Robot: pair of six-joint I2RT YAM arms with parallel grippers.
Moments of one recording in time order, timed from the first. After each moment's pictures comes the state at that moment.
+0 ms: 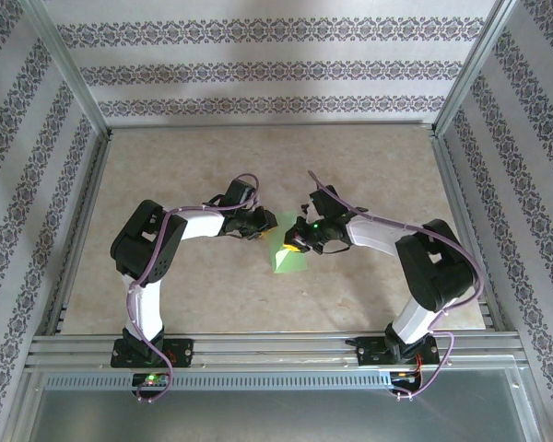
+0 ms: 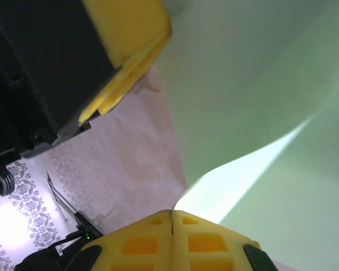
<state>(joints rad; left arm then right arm) -0.48 1.96 1.07 -0.01 0.45 -0.95 0.51 1.70 0.90 -0.22 -0.64 0.91</state>
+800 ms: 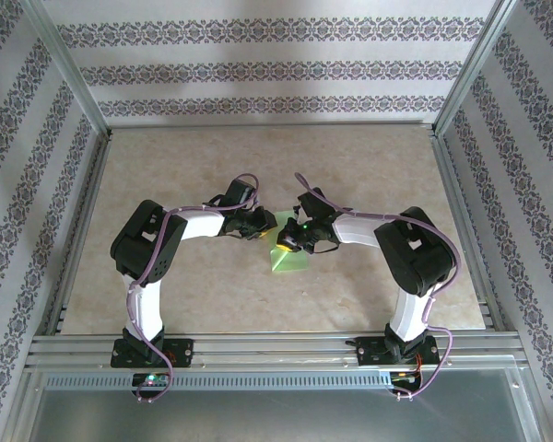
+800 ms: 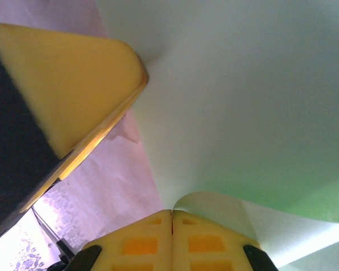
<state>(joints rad) -0.48 1.96 1.07 -0.01 0.44 -0.95 0.54 1.83 0.94 -0.13 -0.56 0.95</state>
